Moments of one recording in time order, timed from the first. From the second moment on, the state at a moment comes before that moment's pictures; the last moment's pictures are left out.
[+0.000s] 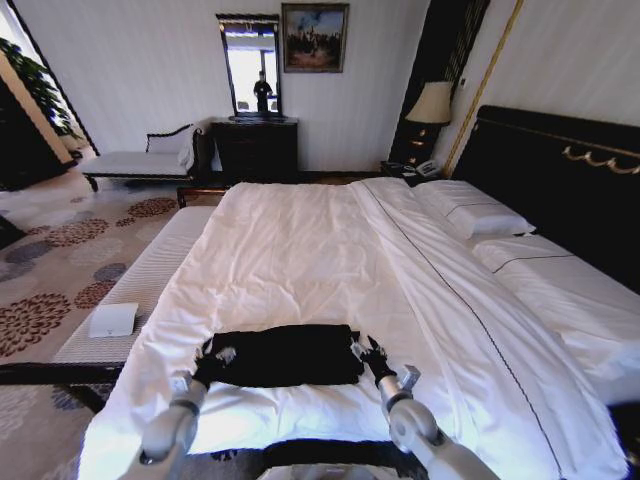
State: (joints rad) left arm 1.61 -1.25 -0.58 -1.78 -0.26 0.07 0.04; right arm -1.42 1.02 0.12 1.79 0.77 0.08 0.28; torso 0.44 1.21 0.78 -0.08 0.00
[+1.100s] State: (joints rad) left arm 1.64 -1.37 -0.55 -1.69 -0.15 -0.12 0.06; right arm -1.58 1.01 0.14 1.76 0.40 0.04 0.42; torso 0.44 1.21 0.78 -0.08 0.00
